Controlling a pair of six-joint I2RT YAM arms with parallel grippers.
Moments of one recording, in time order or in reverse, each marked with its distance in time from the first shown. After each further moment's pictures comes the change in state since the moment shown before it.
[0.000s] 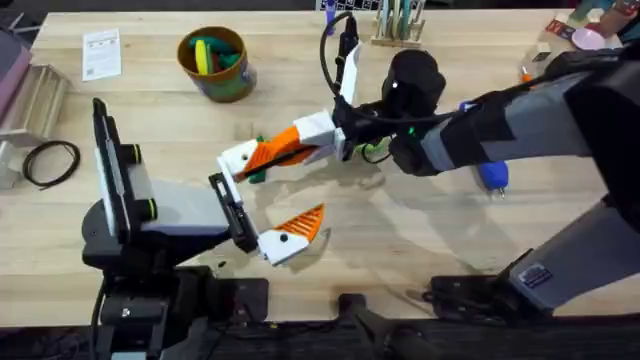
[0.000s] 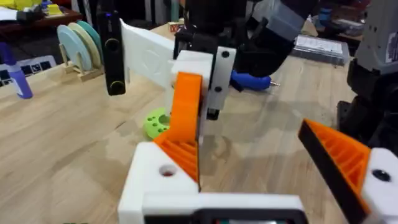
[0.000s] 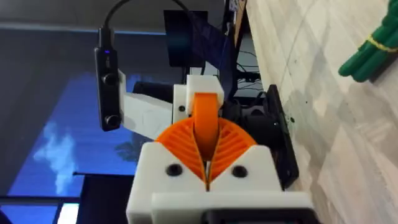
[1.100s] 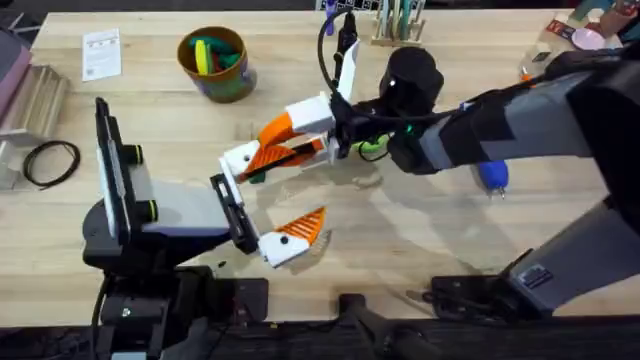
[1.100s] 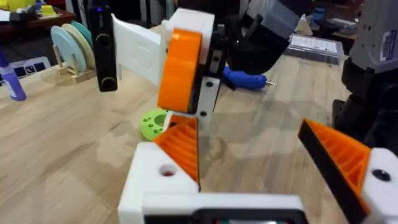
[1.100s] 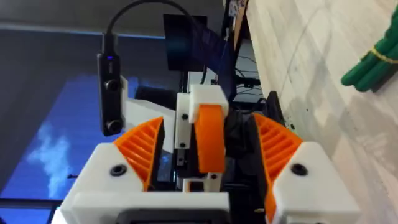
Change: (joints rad) left arm -0.002 0.000 0.000 -0.001 0.012 0.004; right arm 0.008 -0.003 0.017 -0.010 0.021 -0.010
